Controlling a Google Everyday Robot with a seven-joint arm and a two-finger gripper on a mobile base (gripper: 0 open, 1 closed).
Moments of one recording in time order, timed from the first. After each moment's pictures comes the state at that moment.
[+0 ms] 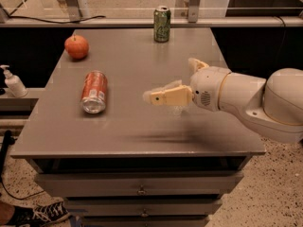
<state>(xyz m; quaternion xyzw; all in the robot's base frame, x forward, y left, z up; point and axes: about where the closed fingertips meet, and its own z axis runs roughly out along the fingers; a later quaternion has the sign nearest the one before) 0.535 -0.043 0.914 -0.32 0.71 0.29 0.56</state>
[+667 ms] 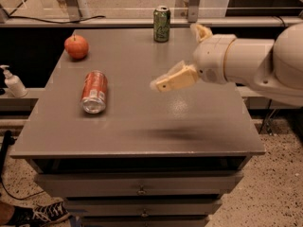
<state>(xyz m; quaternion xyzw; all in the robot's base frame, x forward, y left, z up) 0.555 -0.049 0.962 -0.46 0.66 0.15 0.58</state>
